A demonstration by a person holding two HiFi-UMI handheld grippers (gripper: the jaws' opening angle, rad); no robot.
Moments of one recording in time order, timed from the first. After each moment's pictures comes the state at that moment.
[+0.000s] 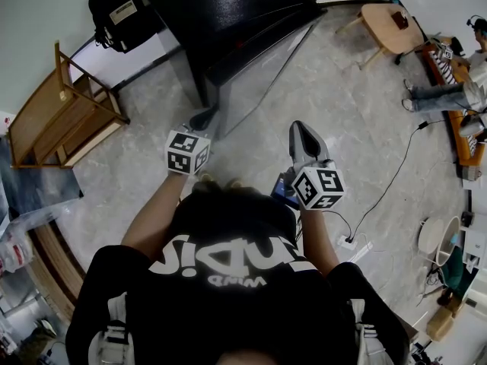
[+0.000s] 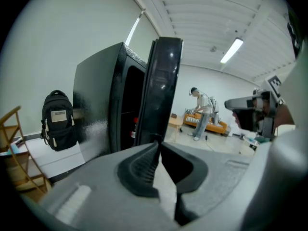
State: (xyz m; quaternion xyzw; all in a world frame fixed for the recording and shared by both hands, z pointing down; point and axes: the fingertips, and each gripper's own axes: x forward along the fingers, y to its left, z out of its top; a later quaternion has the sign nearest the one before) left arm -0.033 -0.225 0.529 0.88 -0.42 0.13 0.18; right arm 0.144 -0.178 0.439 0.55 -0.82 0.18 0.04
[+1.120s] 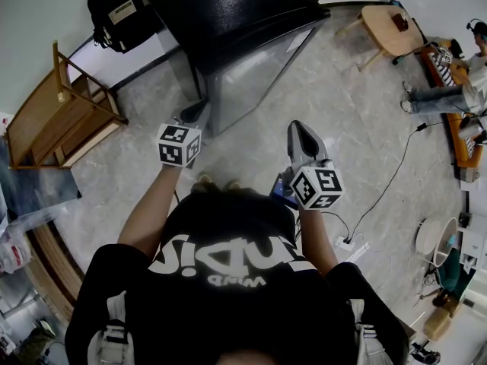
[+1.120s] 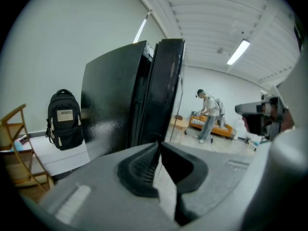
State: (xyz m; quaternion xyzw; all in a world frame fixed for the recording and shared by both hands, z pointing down) left arm -0.065 -0.259 0.530 0.87 -0.45 0.12 0.19; right arm 0.135 -0.193 0.441 0.54 -0.82 0.18 0.04
